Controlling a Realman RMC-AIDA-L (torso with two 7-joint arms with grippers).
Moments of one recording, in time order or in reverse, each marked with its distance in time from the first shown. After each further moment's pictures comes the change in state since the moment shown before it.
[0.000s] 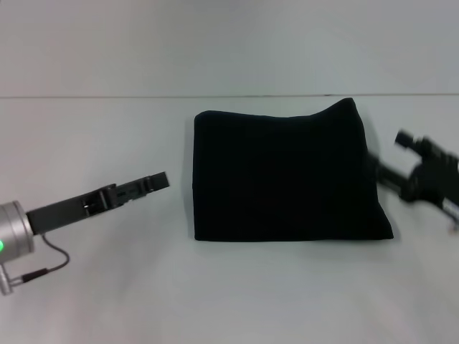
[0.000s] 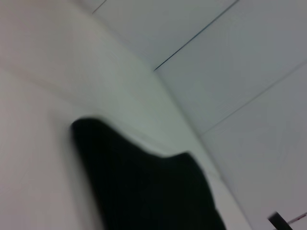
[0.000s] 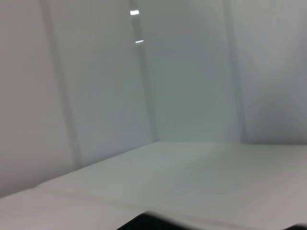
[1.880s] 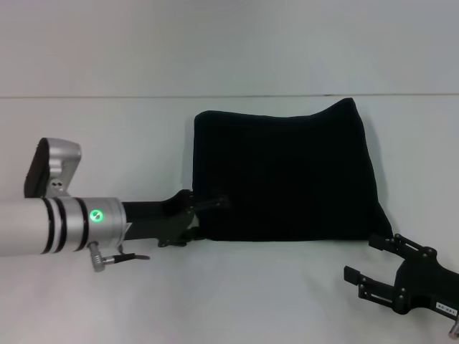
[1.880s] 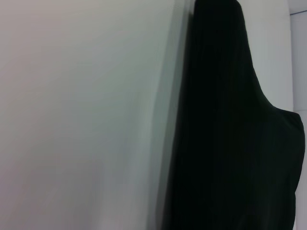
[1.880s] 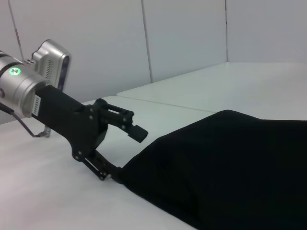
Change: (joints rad) left arm -0.214 -0.044 0.132 -0.140 0.226 -0.327 -0.665; right arm -0.110 -0.001 -0.011 -0.022 -0.320 -0.083 -0.015
